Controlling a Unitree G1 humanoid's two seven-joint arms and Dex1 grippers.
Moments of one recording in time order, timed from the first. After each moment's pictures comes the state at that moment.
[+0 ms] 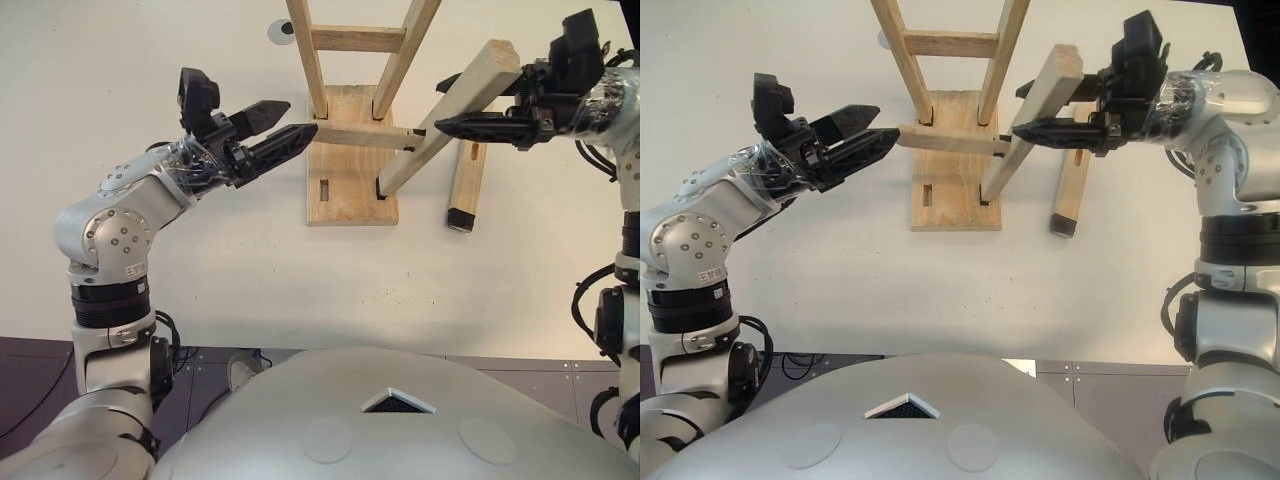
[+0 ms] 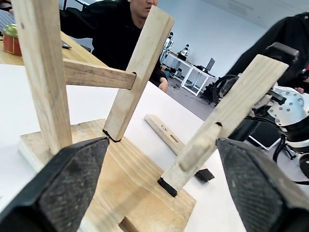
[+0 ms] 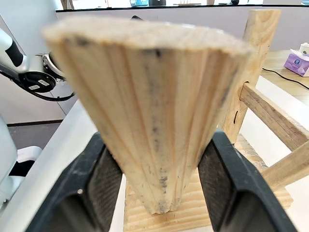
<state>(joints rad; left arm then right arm) -0.16 0.47 0.11 -0.27 -0.89 0.82 -0.65 -0.48 -0.73 0.08 0.08 0.58 0.42 1.37</state>
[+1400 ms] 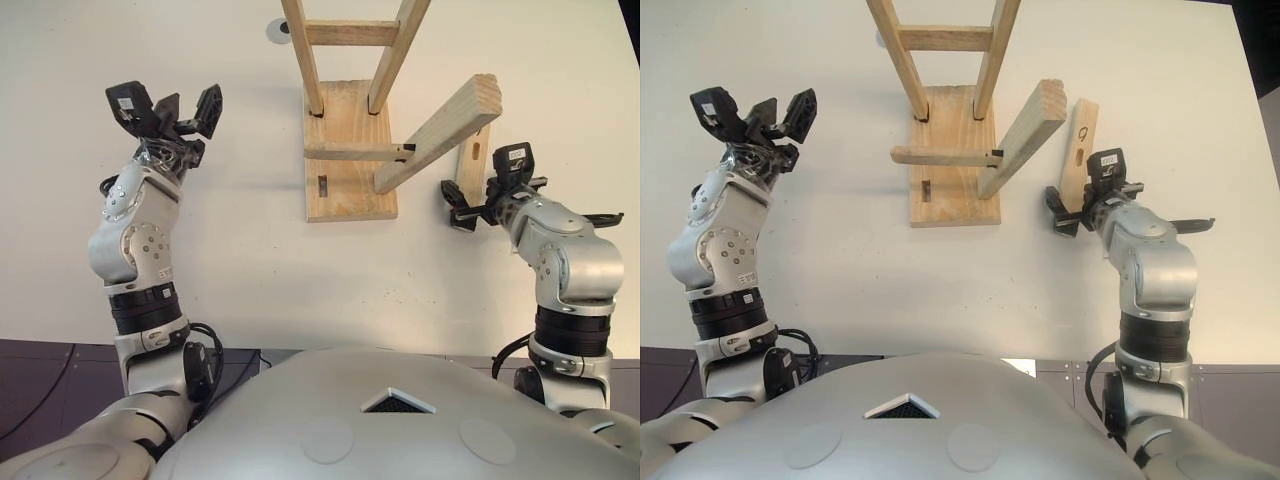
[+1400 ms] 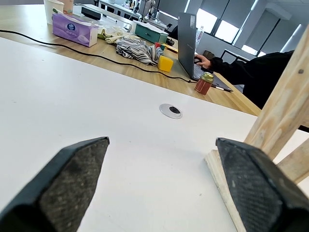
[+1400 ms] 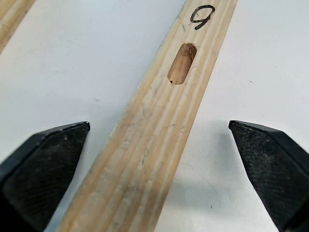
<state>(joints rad) -0.10 0.25 0.28 -0.14 -0.54 0.55 -0.20 0.00 -0.37 -0.07 -0.35 0.16 1.08 0.26</state>
